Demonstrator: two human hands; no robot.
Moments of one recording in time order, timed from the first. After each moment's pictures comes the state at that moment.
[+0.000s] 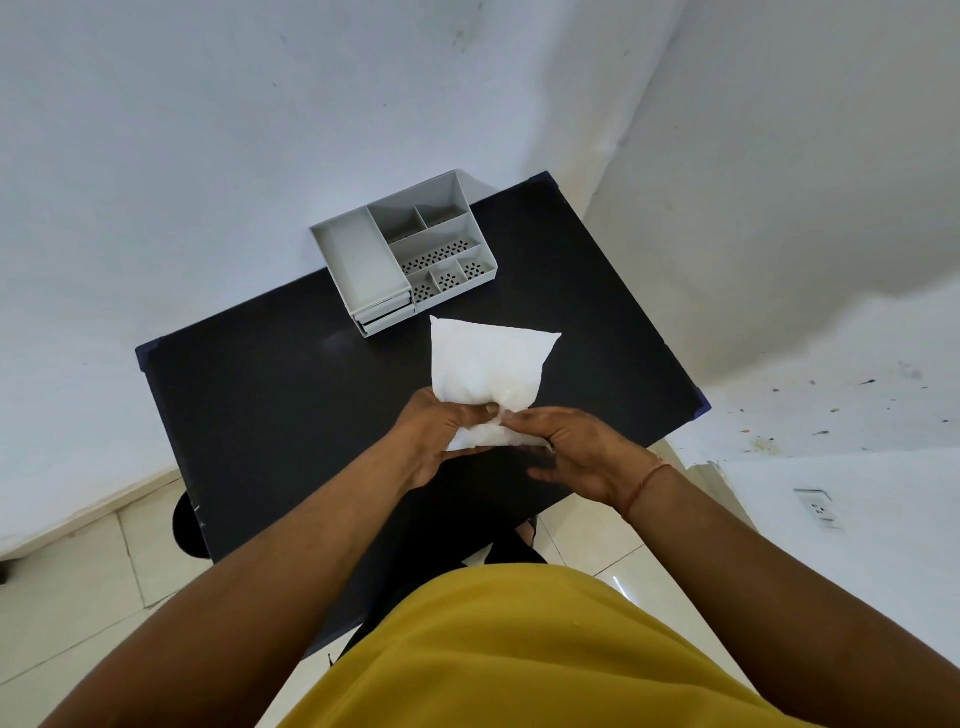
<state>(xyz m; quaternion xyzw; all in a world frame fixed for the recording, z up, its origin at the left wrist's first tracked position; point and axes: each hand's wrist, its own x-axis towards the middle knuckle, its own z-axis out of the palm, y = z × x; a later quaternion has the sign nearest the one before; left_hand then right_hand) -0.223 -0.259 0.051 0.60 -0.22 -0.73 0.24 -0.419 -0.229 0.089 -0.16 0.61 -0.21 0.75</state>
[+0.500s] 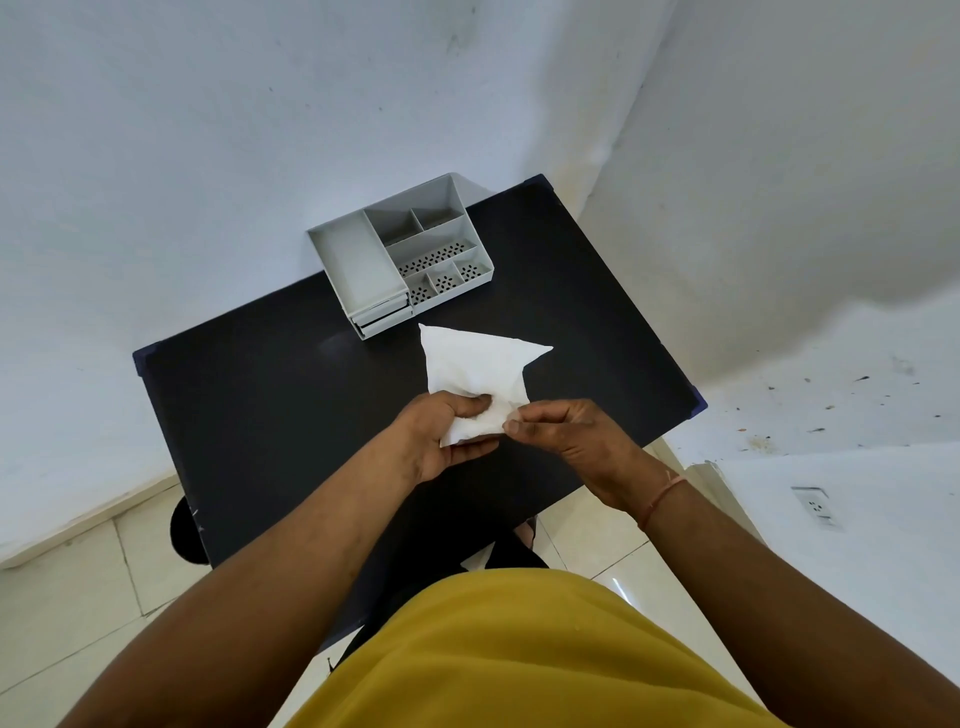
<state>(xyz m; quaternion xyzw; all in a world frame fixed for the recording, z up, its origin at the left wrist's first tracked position) -0.230 -0.264 0.061 0.60 -0.08 -0.77 0.21 -0.431 -0.219 0.099 -0.37 0.59 -0.24 0.68</state>
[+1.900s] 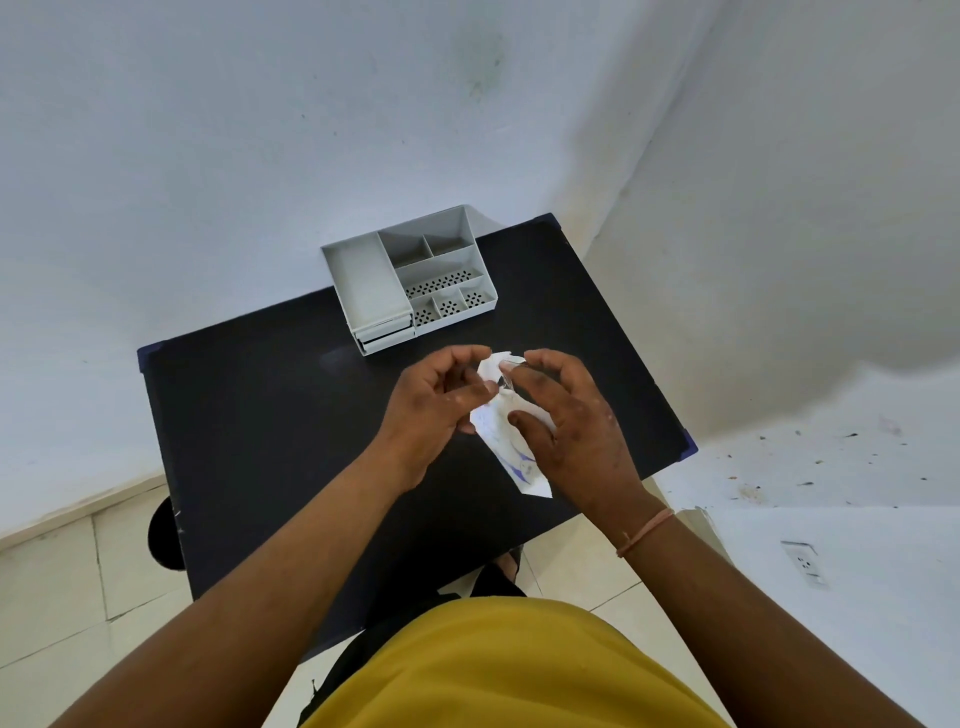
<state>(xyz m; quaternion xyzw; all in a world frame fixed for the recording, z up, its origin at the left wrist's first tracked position) -0.232 -0.262 0.131 0.56 -0.44 -0.61 0.34 -0.425 -0.236 0.134 -0.72 0.61 -0.22 0.25</state>
